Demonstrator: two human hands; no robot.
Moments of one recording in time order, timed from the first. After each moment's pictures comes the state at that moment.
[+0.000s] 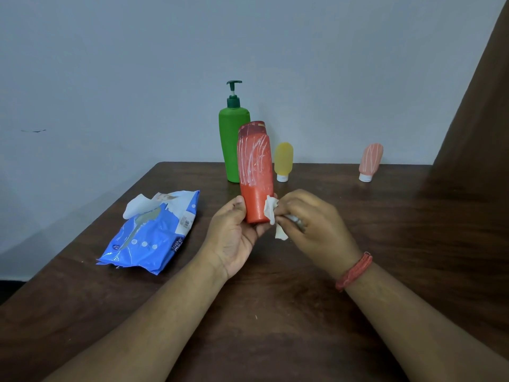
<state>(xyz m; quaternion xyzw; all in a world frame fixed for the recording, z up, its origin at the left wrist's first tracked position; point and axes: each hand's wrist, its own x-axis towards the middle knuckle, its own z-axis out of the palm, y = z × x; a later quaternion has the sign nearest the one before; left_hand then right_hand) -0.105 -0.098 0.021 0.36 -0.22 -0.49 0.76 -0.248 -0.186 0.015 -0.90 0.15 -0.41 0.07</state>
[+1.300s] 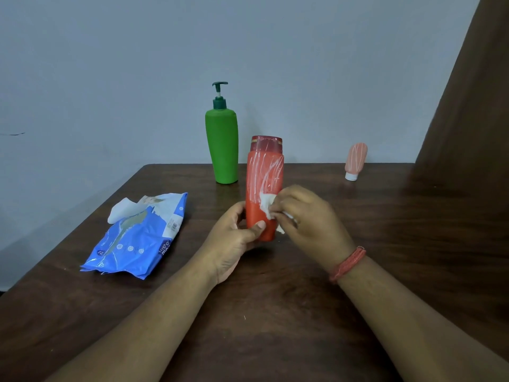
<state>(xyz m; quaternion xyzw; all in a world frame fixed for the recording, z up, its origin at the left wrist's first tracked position) -0.092 -0.115 -0.014 0.49 -0.39 -0.45 0.63 -0.258 -0.193 0.022 -0.89 0.15 -0.43 0.02</state>
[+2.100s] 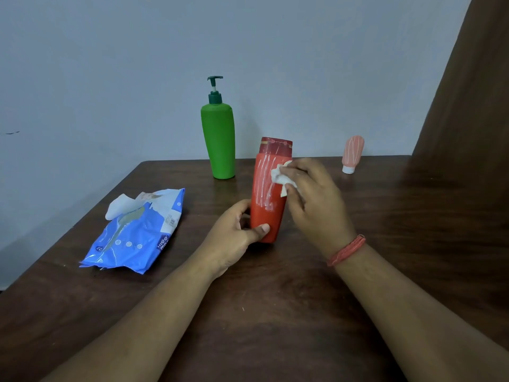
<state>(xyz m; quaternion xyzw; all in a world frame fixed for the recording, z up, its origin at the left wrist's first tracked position) -0.092 -0.114 -0.015 0.60 -0.50 -0.34 0.53 -0.260 -0.199 0.029 -0.84 0.22 -0.50 0.00</state>
